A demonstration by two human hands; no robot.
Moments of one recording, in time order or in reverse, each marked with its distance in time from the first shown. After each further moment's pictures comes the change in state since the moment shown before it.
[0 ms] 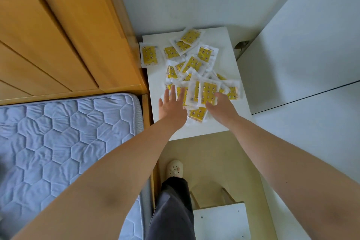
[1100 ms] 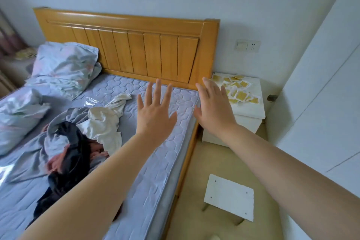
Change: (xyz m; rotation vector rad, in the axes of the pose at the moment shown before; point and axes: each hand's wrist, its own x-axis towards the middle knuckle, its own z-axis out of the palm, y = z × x) left_hand -0.778 0.048 0.091 0.118 0.816 -0.353; right_hand -0.680 0.125 0.055 -0.527 0.482 -1.278
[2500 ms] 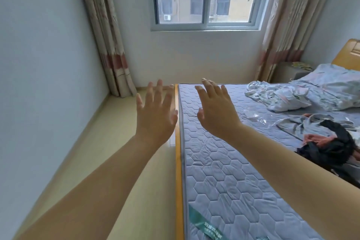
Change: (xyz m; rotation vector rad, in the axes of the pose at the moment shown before) left_hand -1.062 -0.333 -0.393 0.539 0.267 -1.094; right_hand -0.578 -0.920 -0.222 0.382 0.153 -1.164
